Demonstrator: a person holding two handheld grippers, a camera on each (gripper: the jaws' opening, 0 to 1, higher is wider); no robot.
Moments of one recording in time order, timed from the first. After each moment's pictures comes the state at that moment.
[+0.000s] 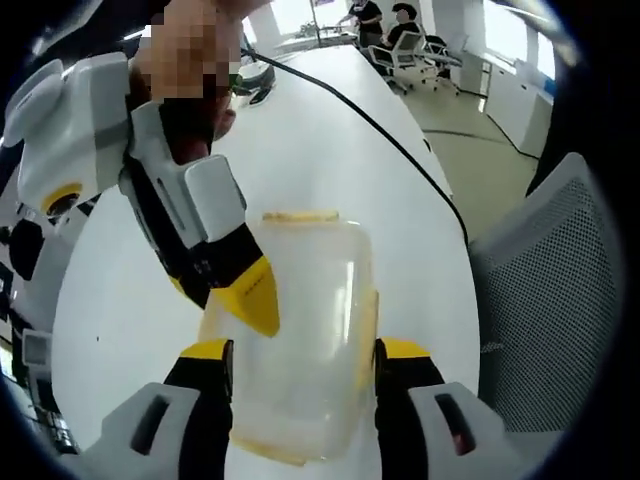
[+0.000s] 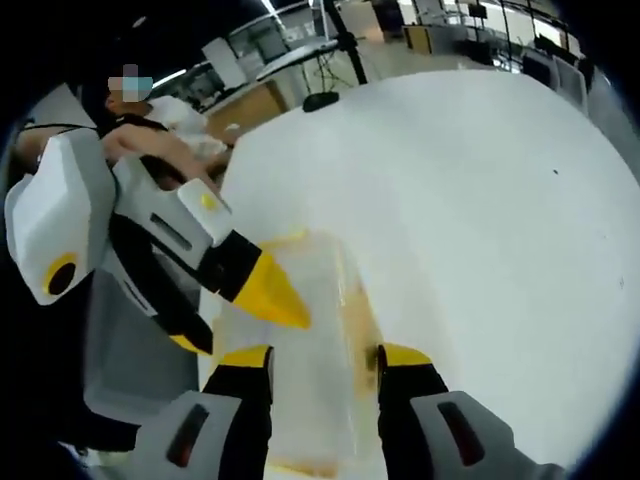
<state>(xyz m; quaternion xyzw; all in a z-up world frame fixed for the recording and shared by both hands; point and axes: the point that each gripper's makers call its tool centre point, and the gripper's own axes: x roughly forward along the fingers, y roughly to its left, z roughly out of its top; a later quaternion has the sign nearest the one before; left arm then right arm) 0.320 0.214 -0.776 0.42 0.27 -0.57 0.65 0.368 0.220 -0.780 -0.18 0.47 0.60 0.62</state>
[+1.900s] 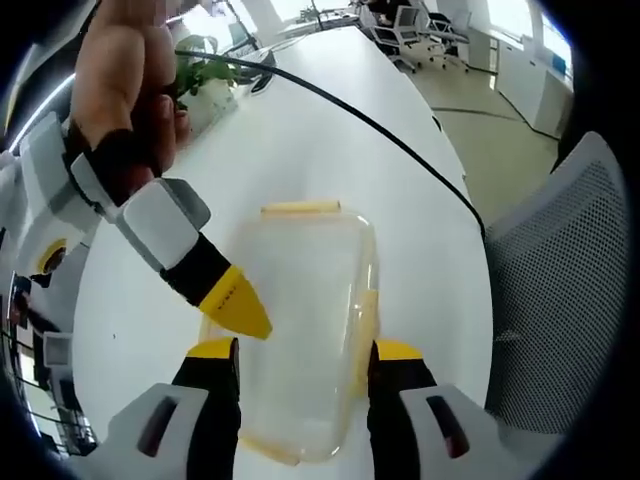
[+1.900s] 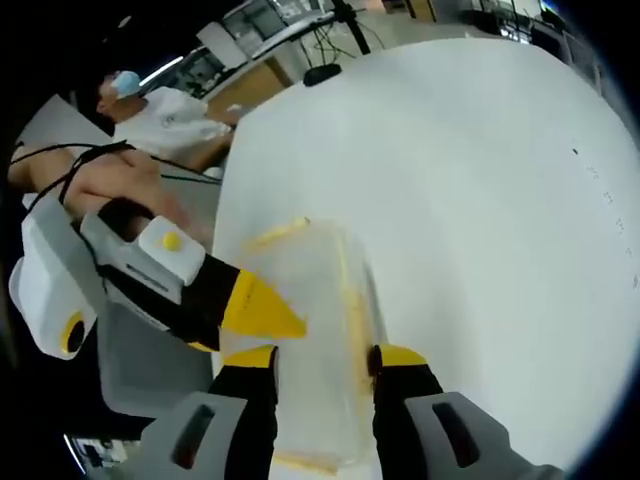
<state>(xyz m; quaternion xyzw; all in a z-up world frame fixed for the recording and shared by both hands) 0.317 0.213 -0.780 0.47 0.27 -0.53 0.65 0.365 0.220 -0.784 -0.19 0.53 0.60 0.57</state>
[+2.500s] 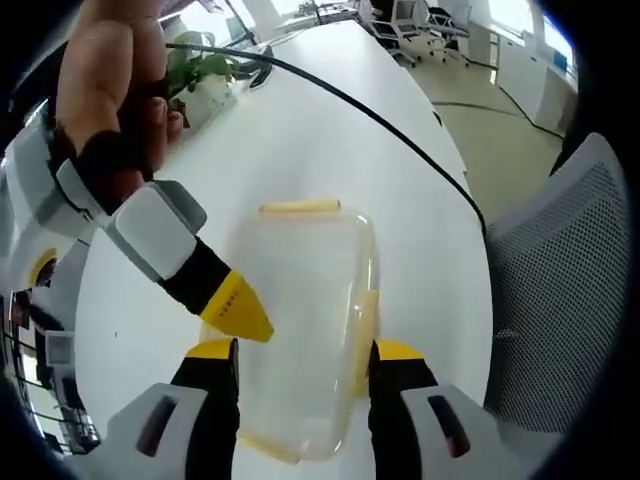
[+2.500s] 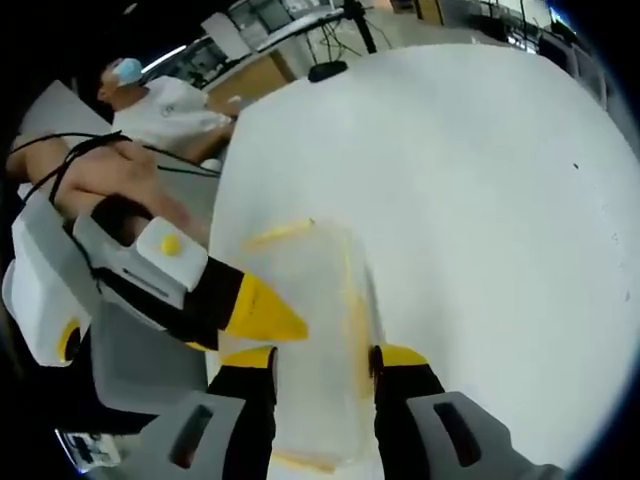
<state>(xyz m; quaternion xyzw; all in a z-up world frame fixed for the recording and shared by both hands) 0.314 0.212 -0.780 0.48 0.28 -0.52 0.65 0.362 0.224 -0.781 -0.22 0.52 0.60 0.57</state>
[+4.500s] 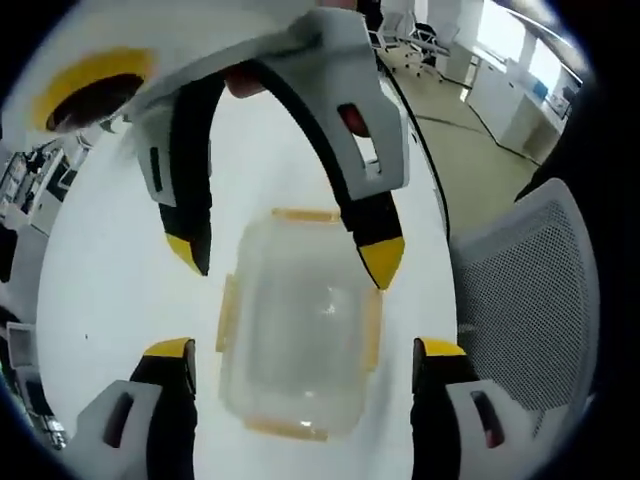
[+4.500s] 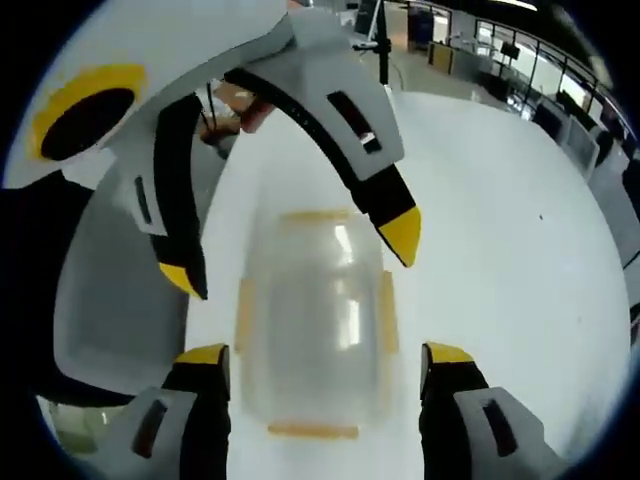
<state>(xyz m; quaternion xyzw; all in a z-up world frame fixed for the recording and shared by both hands) 0.330 0.221 -0.756 0.43 0.35 -0.59 0.59 0.338 0.201 -0.764 -0.30 0.41 0.59 0.63</state>
